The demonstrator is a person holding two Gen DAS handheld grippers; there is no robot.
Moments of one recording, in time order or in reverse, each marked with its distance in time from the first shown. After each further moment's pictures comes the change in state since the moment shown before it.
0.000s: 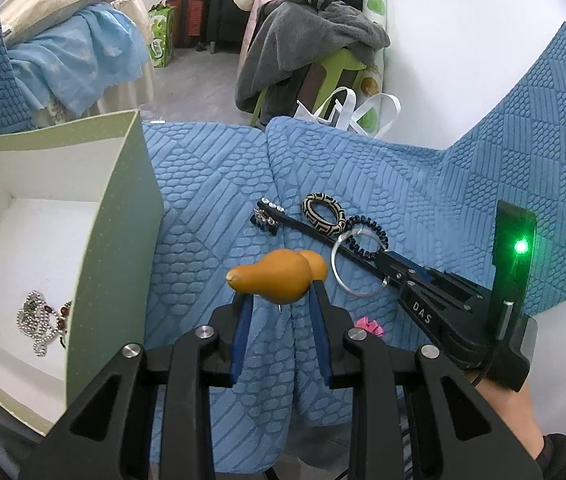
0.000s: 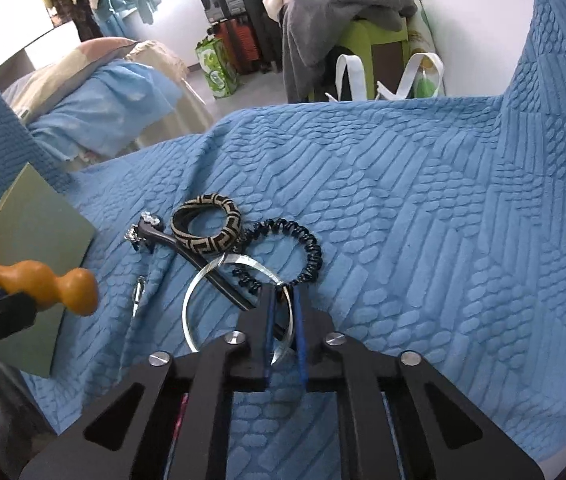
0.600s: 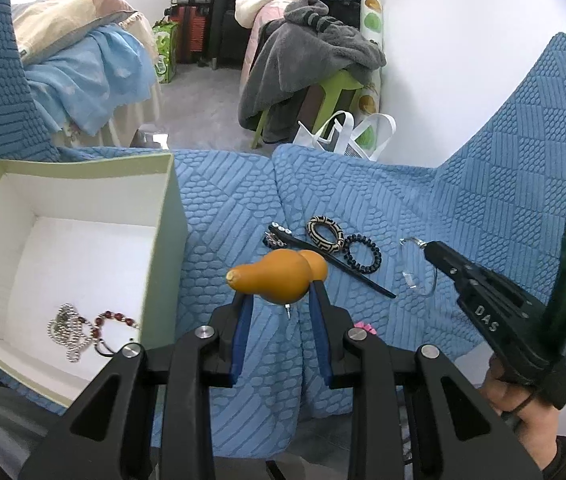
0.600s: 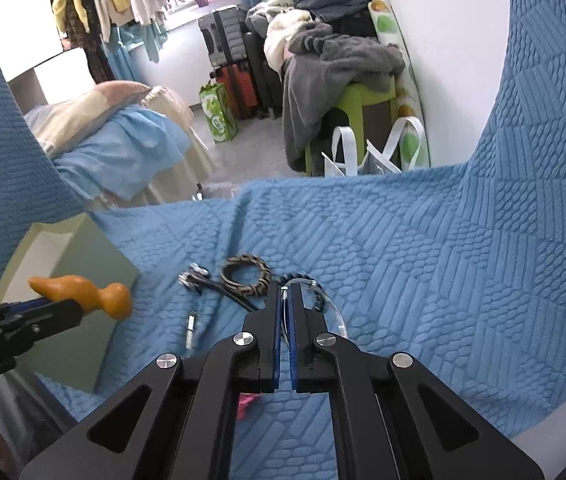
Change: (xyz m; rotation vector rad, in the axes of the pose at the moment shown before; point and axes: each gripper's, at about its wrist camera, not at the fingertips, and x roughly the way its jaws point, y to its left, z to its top) left arm -0.039 0.009 0.008 0.007 -0.045 0.006; right arm -0.087 0.025 0.016 0.010 -0.173 -0.008
